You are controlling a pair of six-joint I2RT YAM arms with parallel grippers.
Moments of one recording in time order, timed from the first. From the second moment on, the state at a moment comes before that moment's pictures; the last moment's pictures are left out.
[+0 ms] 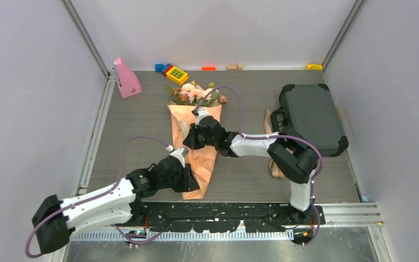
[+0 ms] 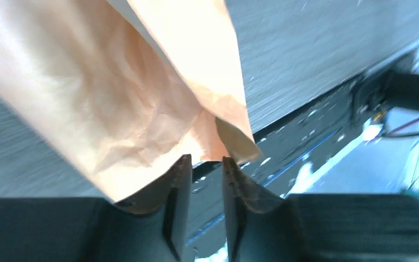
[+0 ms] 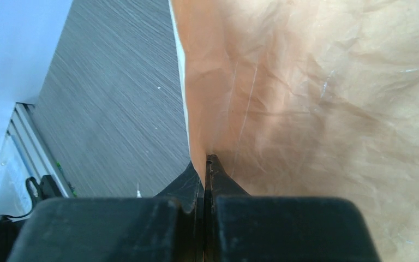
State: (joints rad) left arm -0.97 0.88 0.35 -0.25 0.09 -0.90; right arm 0.90 1.89 1.10 0.32 -0.09 0.62
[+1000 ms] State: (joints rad) left arm -0.37 1.33 0.87 -0.27 0.06 -0.84; right arm 0.90 1.99 1.12 0.27 -0.06 0.56
